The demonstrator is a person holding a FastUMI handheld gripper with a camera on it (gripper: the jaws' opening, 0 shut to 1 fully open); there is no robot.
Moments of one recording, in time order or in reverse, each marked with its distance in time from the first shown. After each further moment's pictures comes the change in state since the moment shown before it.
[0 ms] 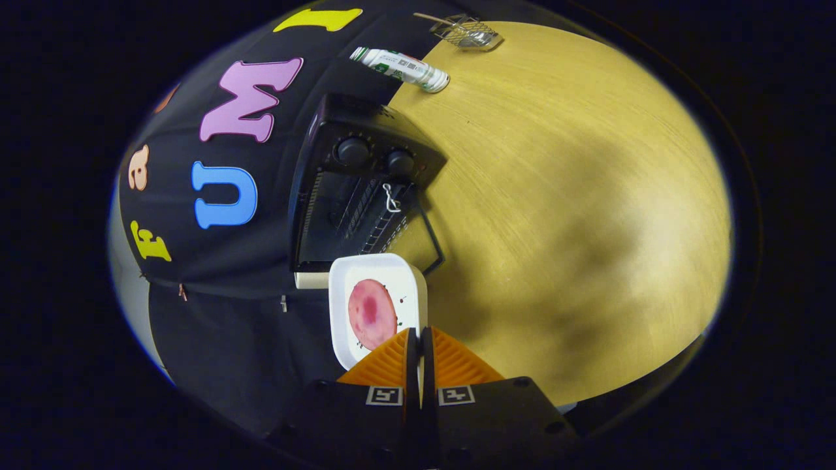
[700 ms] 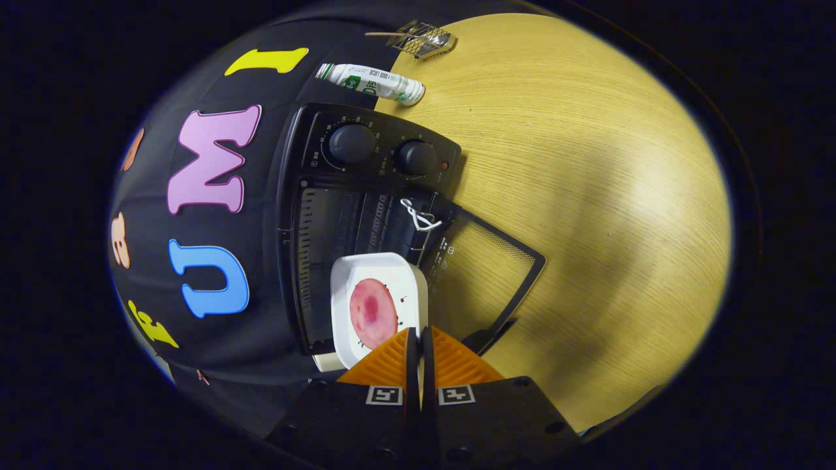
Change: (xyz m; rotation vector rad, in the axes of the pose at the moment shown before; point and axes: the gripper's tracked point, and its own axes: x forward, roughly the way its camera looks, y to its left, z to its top) arm 0.114 0.067 0.035 0.325 -0.342 -0.028
